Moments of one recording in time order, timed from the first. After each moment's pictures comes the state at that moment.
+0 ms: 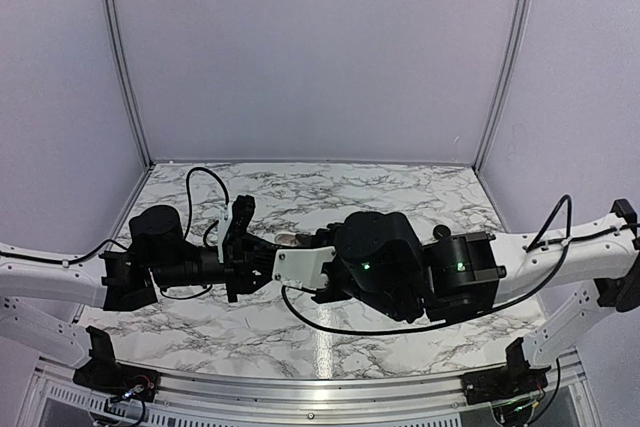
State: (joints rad) left arm -1.04 1.16 0.56 0.52 0.31 -0.13; right arm 1.47 1.47 1.21 -0.20 0.69 -0.71
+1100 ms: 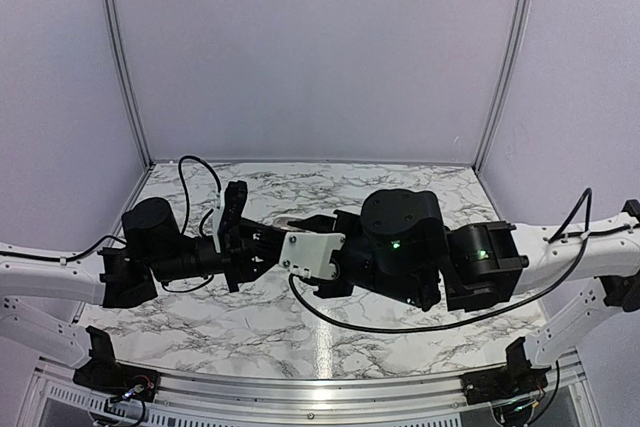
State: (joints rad) left arm -1.04 1.15 0.59 0.58 0.30 -0.11; right arm 1.46 1.41 1.23 -0.16 0.53 -0.66
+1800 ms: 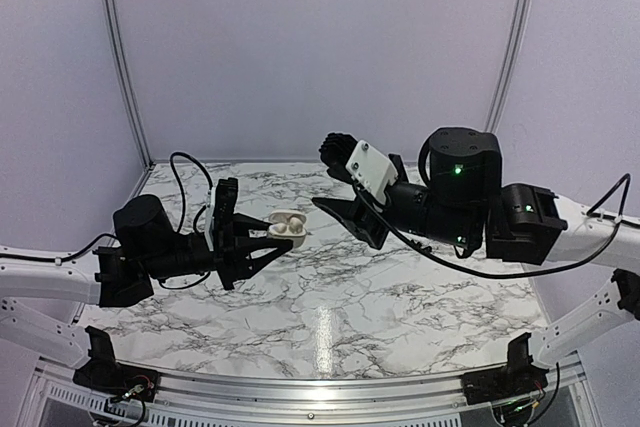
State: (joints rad) left arm -1.03 1.13 0.59 0.61 0.33 -0.06; right arm 1.26 1.24 1.23 -0.19 0.29 -0.37
